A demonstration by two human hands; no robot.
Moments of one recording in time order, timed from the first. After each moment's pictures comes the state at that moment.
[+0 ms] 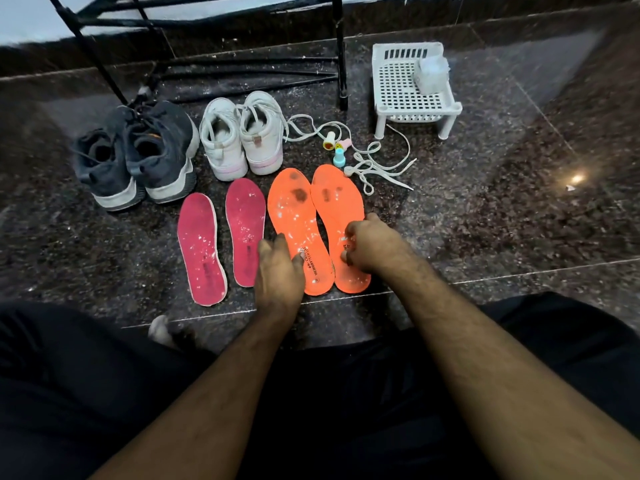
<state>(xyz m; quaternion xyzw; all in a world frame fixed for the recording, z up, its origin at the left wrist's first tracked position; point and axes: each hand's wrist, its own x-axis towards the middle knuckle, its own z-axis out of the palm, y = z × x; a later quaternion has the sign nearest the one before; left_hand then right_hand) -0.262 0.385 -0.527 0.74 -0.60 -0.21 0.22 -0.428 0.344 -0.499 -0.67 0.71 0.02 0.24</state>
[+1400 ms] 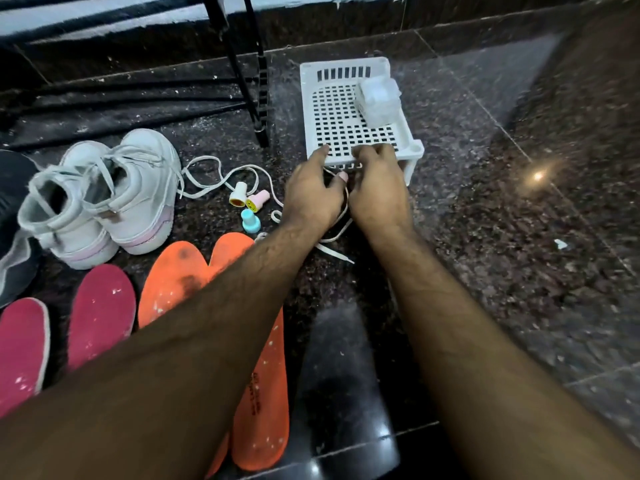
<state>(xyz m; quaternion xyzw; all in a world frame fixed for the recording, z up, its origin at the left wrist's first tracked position) -0.470 0.127 -0.519 0.61 -0.65 -0.33 0.30 -0.569 0.155 -0.508 -0.57 0.73 -0.34 0.12</state>
